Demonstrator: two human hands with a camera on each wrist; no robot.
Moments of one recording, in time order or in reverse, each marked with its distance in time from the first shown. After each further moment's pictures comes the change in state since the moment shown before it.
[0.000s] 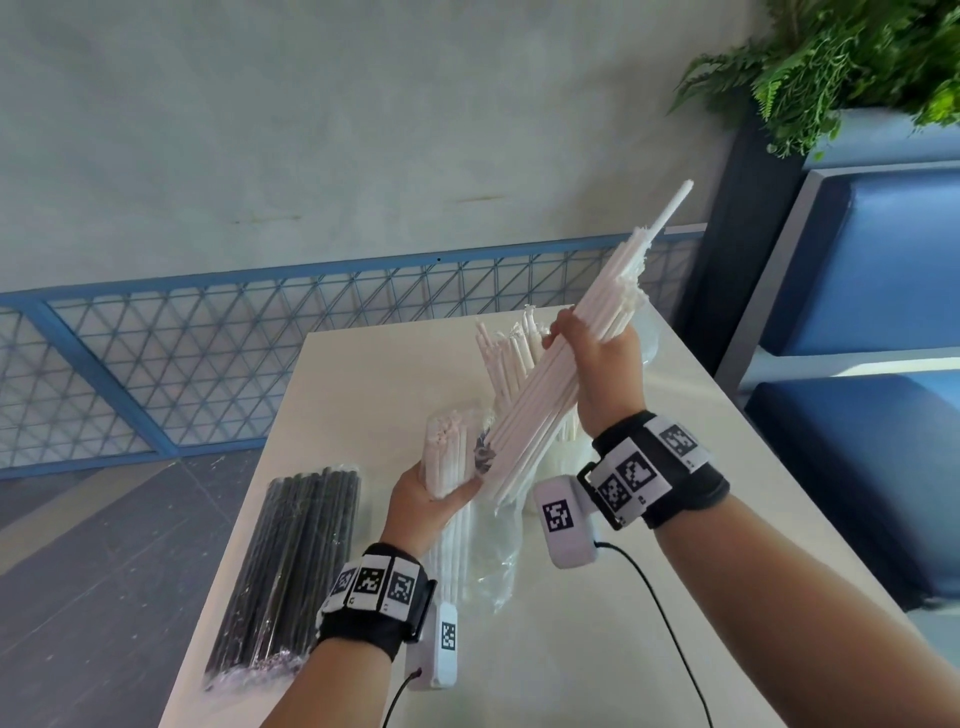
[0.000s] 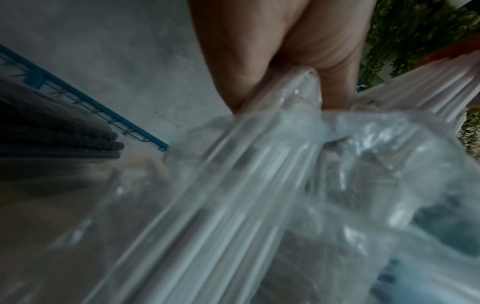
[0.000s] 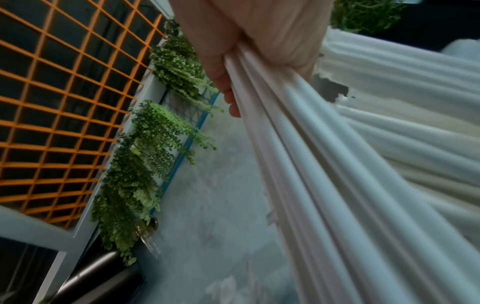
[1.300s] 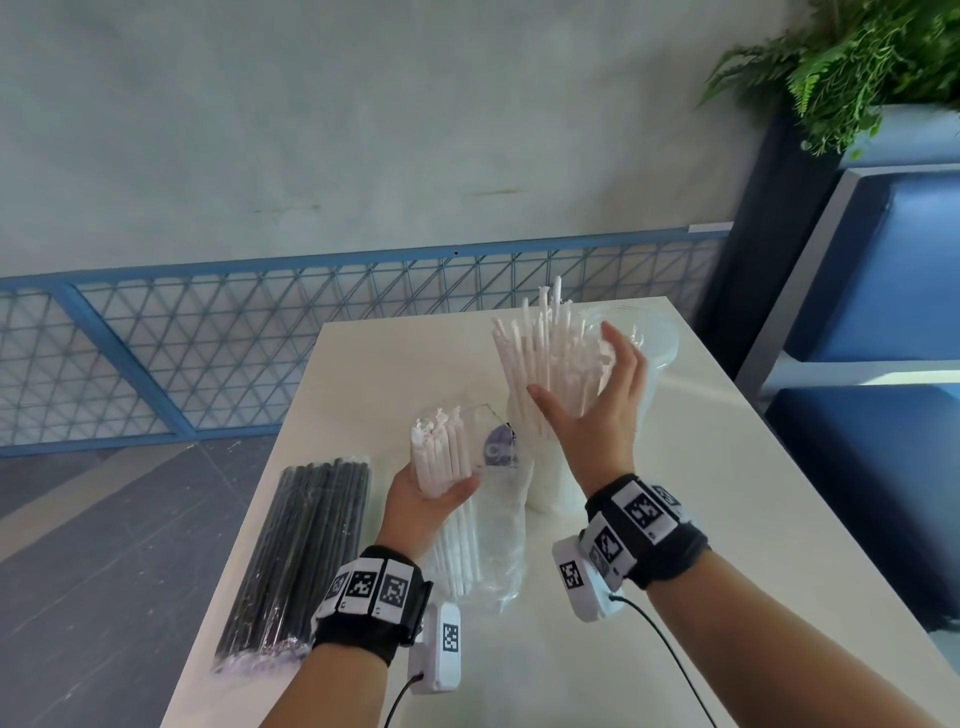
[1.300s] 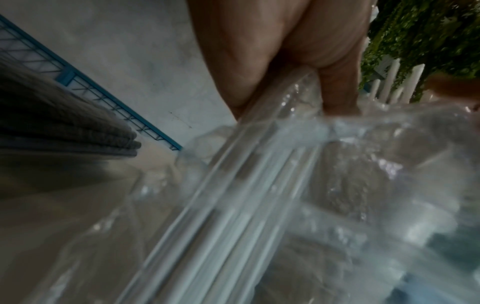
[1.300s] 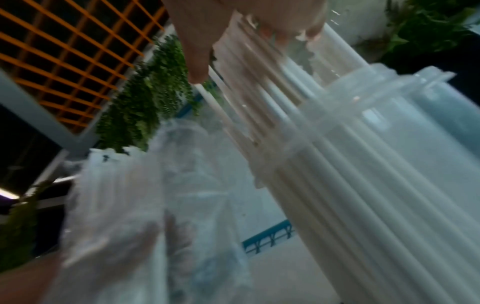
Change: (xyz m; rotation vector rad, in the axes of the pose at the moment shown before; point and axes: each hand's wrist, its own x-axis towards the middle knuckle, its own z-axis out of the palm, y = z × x) left_hand -0.006 0.002 -0.008 -0.069 0.101 -0.007; right_hand -0.024 0.060 -0.006 -0.462 0.053 -0.402
